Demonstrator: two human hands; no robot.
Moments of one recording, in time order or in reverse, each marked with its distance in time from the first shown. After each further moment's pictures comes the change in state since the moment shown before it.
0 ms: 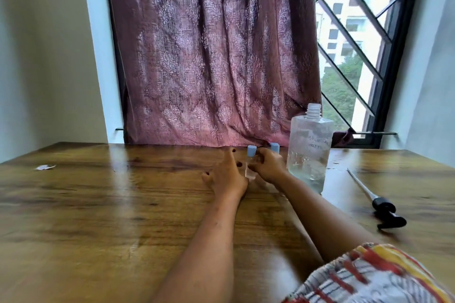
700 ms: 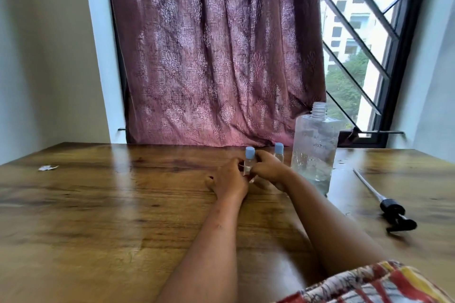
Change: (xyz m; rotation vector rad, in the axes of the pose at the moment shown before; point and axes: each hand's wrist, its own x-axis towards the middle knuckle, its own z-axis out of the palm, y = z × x) left_hand 0.014 -0.013 0.019 -0.162 0.008 -0.021; right_hand 0.006 -0.004 0.007 0.279 -0.266 0.095
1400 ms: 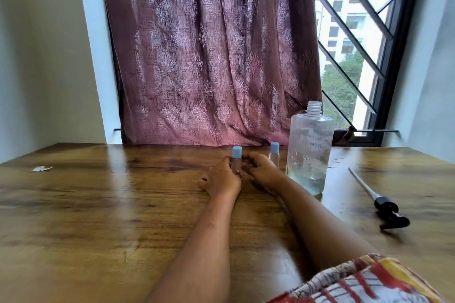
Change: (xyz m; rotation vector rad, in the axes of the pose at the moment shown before) left_hand 0.004 -0.003 0.000 -0.027 0.029 -0.063; right_hand 0.005 0.017 0.011 0.138 0.020 -0.217
